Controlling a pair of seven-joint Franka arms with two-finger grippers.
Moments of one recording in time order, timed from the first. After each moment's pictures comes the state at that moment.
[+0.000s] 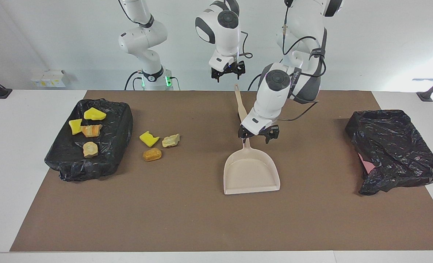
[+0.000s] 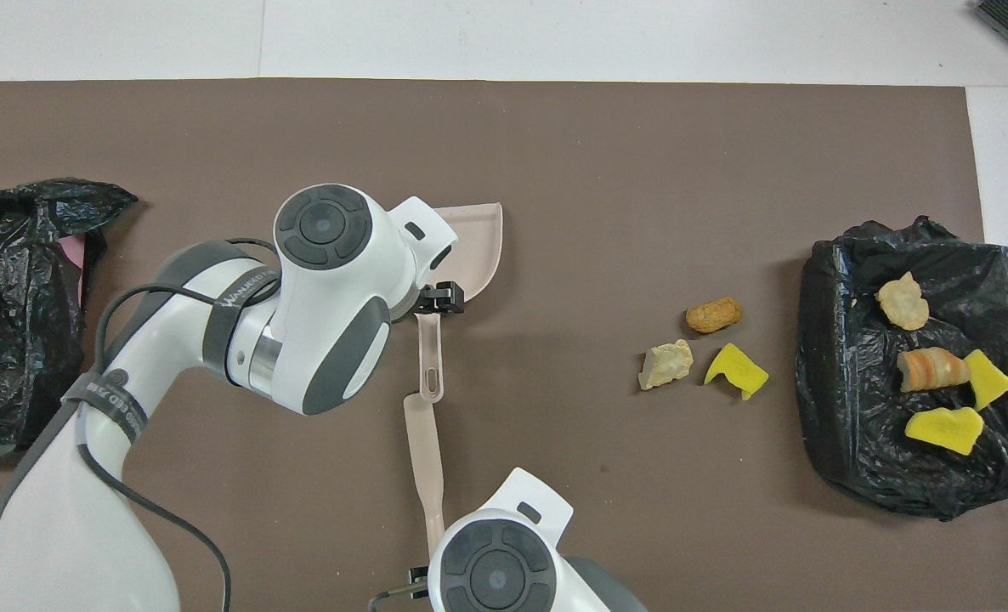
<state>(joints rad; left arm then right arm) -0.49 0.29 -0.05 -1.80 -0.04 2.10 -0.46 0.60 -0.07 0.29 -2.11 0.26 1.91 0.65</state>
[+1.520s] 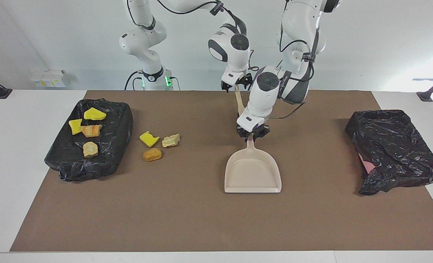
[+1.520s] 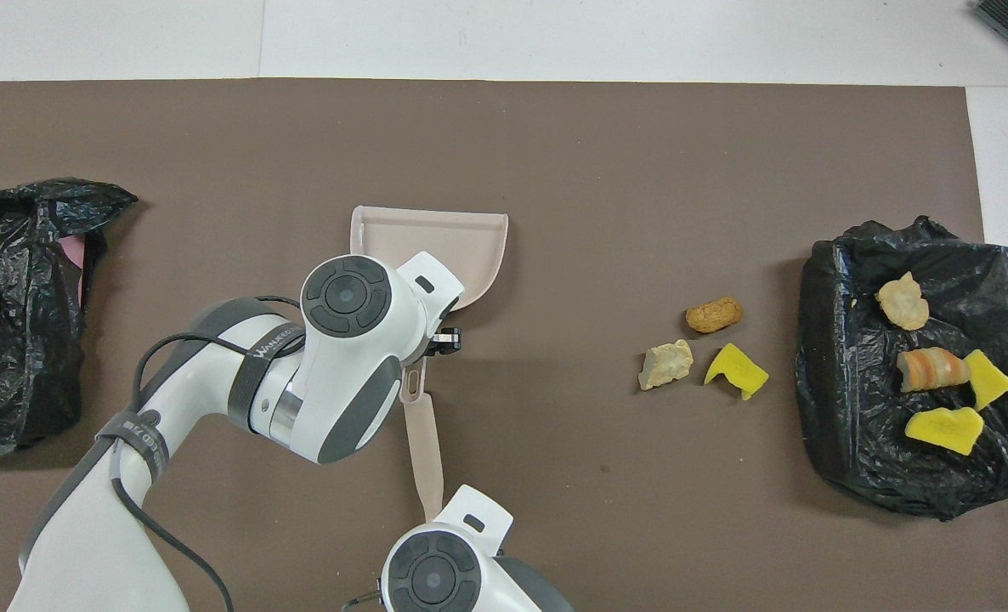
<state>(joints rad) -0.52 0.23 -0.05 -1.95 -0.04 2.20 -0.50 0.71 0.09 0.29 -2.17 0.26 2.15 0.66</state>
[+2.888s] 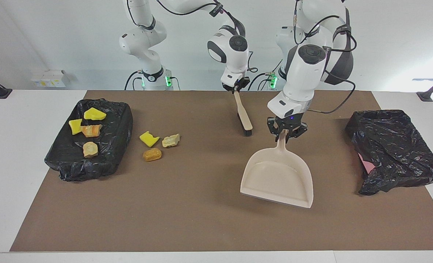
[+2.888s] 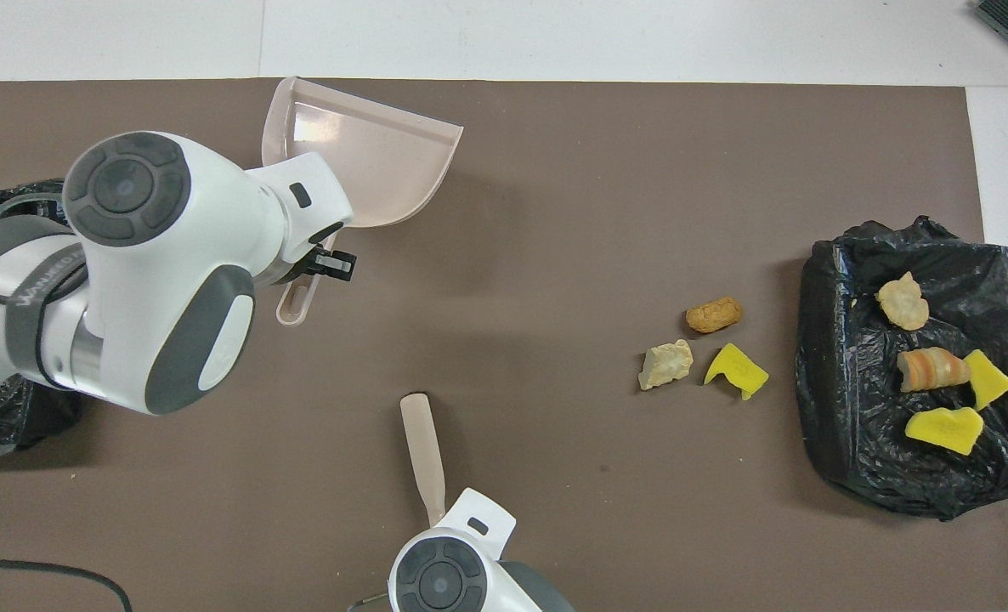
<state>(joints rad) -0.39 0.14 0.01 -1.75 0.03 2.00 -0.03 0.72 0.09 0.29 -2.19 0.26 2.17 0.65</state>
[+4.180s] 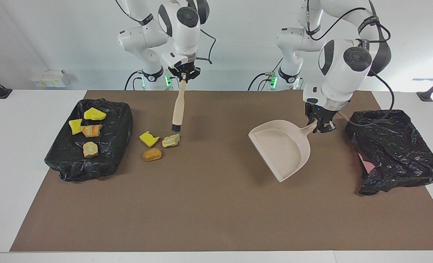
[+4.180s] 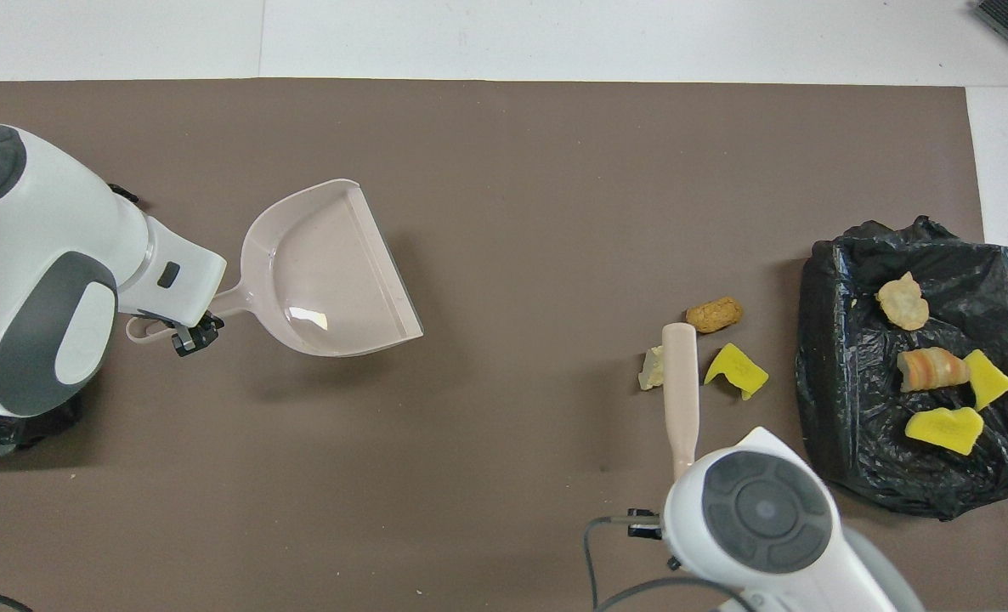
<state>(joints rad) -0.23 0.06 0.01 -1.85 0.03 1.81 1.01 0.22 -0.34 0.27 -2.29 0.05 1.65 0.55</state>
